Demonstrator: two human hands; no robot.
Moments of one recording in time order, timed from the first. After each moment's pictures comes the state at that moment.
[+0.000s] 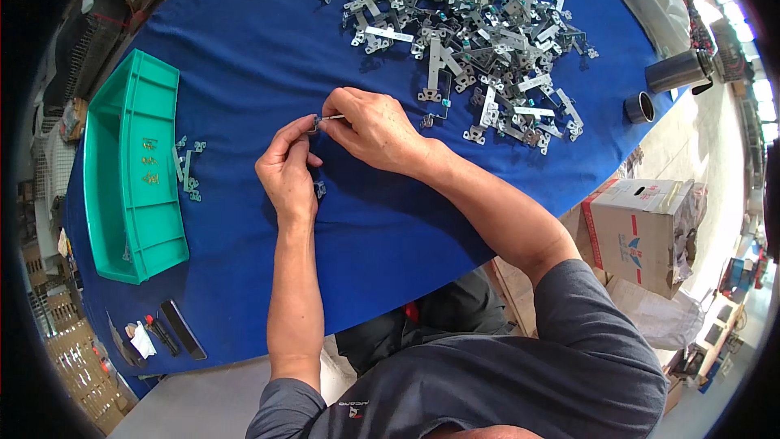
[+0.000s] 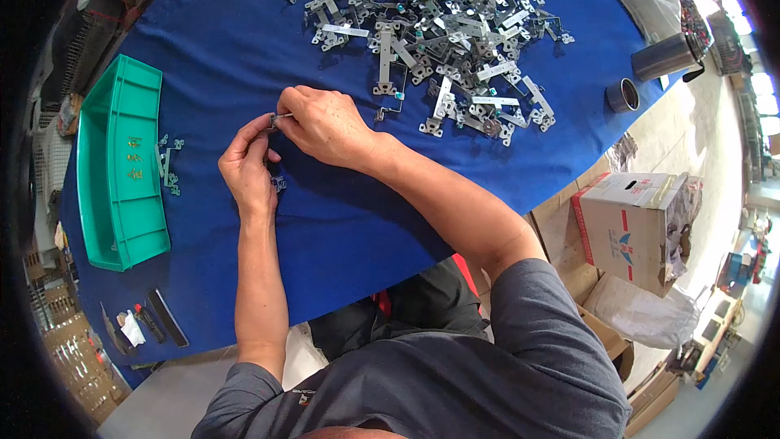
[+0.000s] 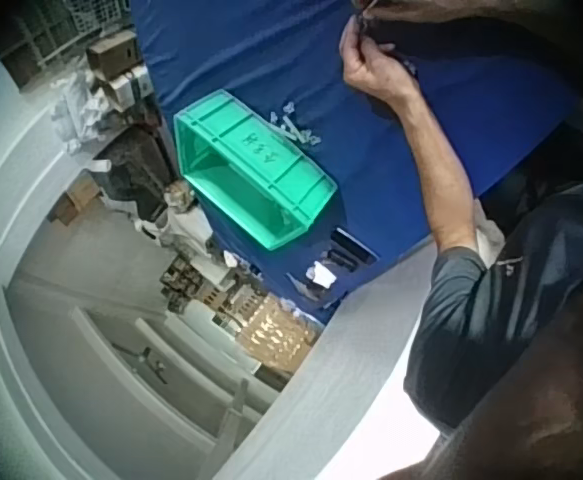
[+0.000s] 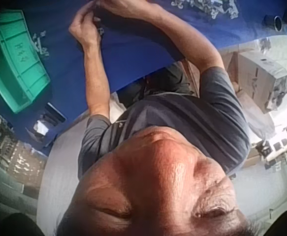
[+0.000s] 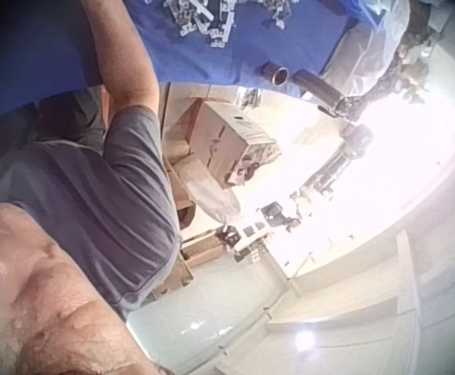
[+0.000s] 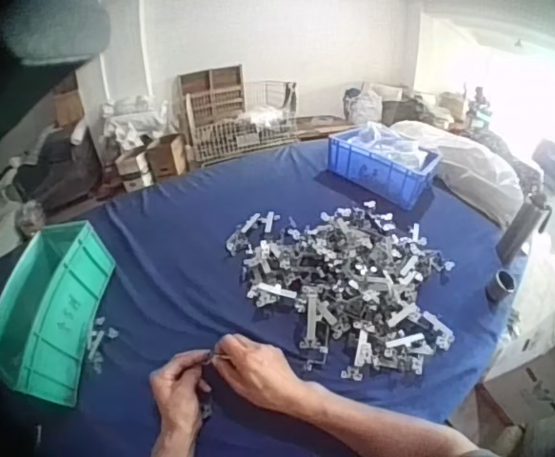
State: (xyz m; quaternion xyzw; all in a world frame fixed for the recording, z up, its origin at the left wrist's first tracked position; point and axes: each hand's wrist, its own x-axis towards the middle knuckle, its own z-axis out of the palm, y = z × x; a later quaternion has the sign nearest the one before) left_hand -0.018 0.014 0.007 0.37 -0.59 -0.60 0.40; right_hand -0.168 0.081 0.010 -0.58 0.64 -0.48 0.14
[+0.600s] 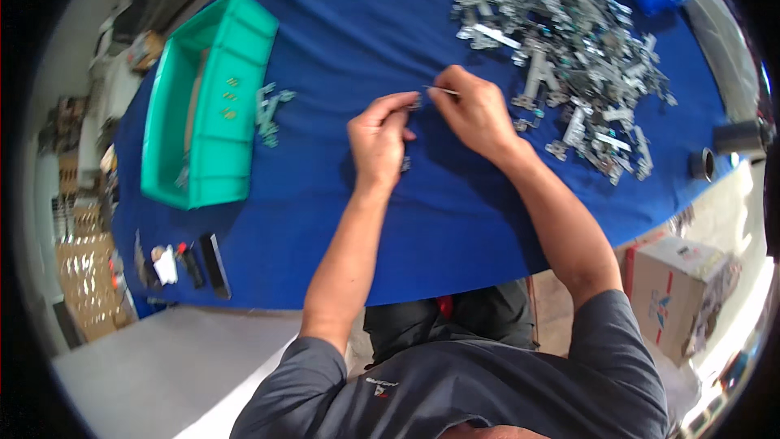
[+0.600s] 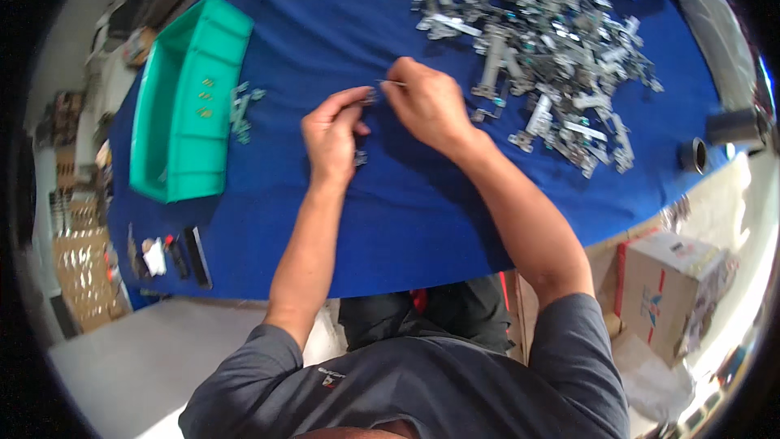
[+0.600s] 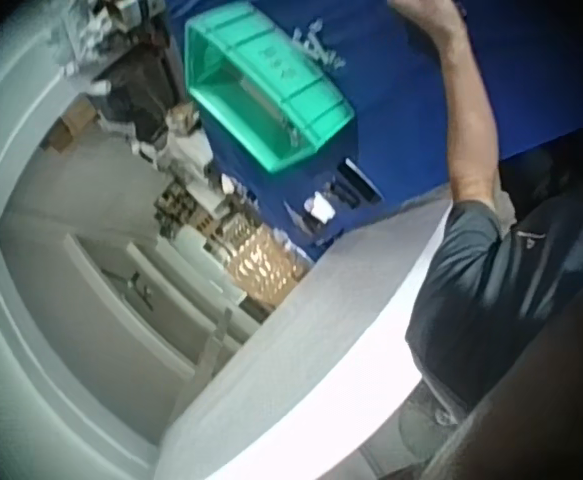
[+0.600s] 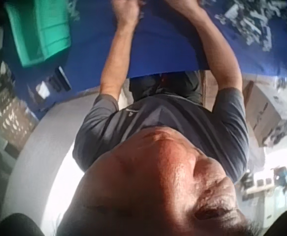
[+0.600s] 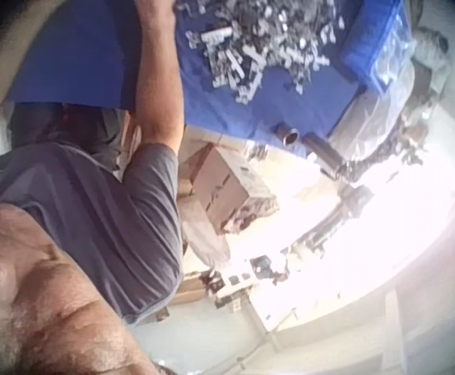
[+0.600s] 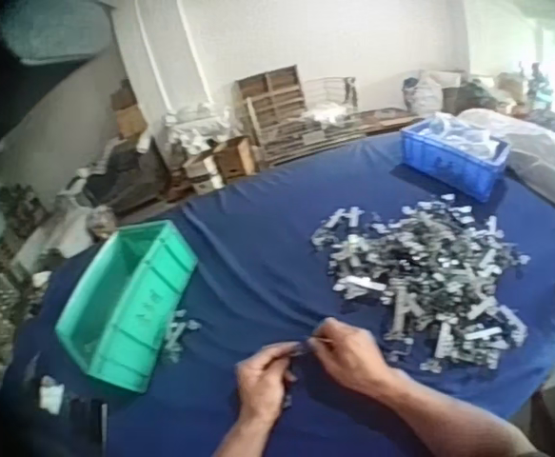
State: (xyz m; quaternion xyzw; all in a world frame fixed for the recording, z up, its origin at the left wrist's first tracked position) left_hand -0.019 0.013 0.006 0.38 -0.59 -0.60 0.40; right_hand -0.177 0.074 0.000 -0.55 0.66 -0.50 0.13
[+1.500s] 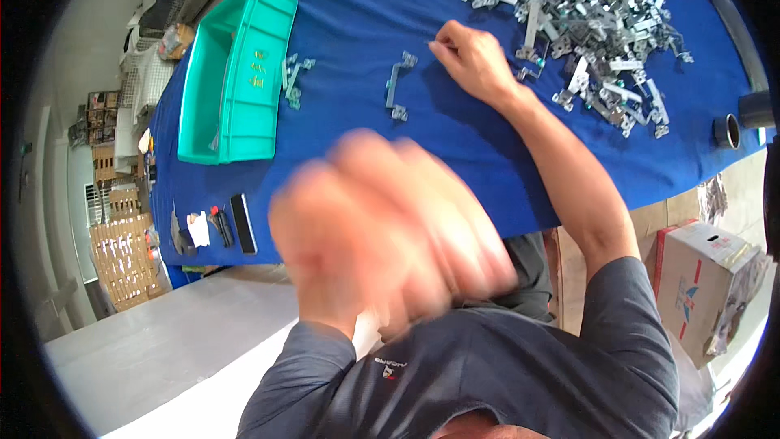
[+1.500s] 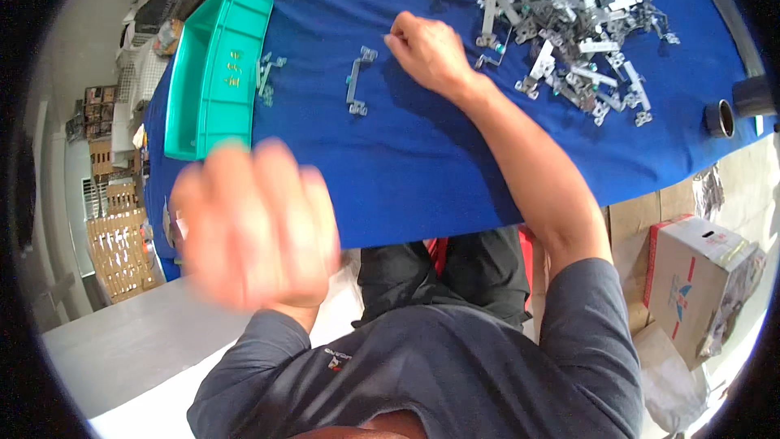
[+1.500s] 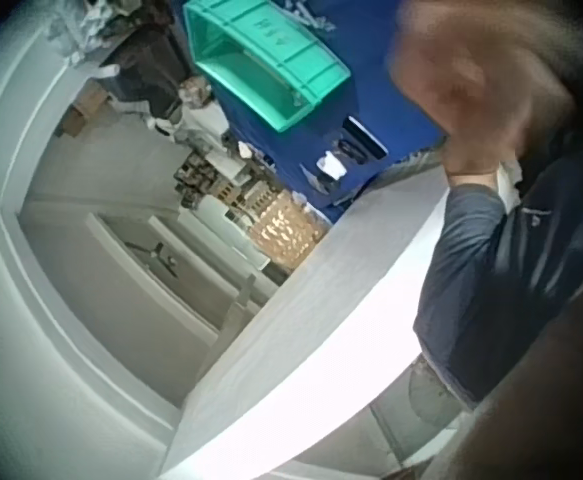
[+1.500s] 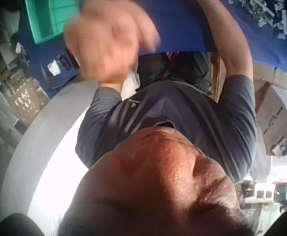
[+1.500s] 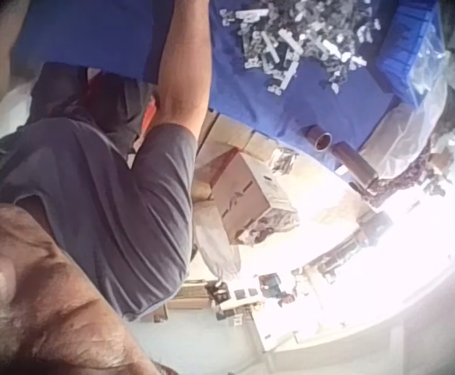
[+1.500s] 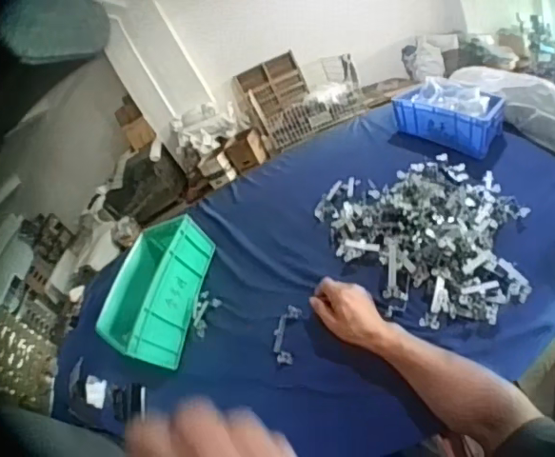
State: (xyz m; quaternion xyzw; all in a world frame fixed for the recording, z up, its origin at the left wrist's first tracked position) left_hand 0.006 0.169 0.193 0.05 -0.48 -0.74 0.47; right_hand -0.177 0.065 -0.011 -0.56 0.63 -0.52 0.12
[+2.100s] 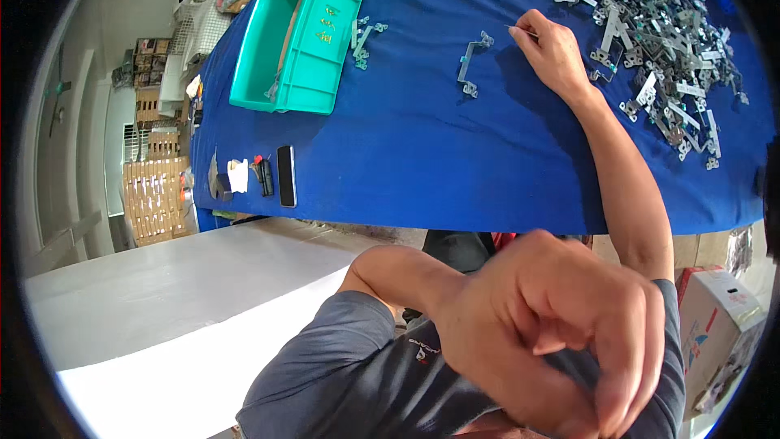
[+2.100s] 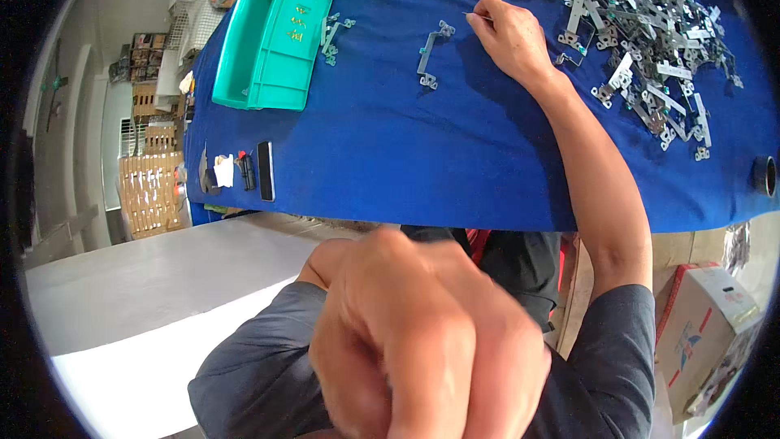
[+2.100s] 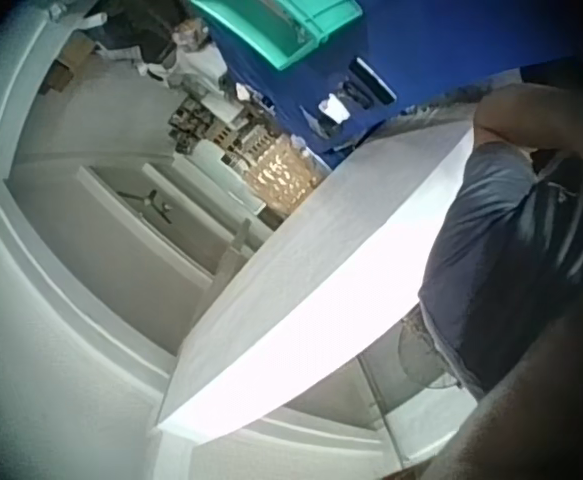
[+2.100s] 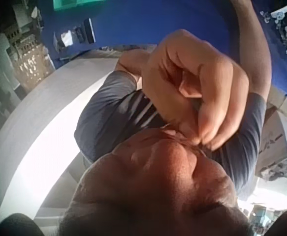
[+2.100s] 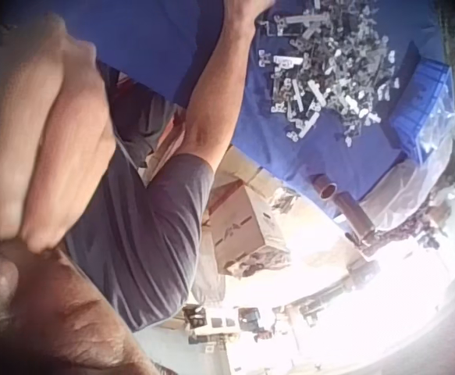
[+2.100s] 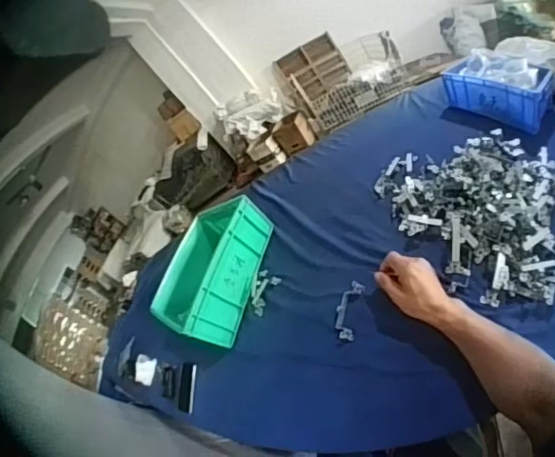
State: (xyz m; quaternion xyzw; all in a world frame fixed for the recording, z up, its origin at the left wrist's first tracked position) left_hand -0.040 0.220 0.190 -0.25 -0.22 -0.86 0.37; right_hand -0.179 0.071 -0.011 -0.56 0.64 -0.51 0.13
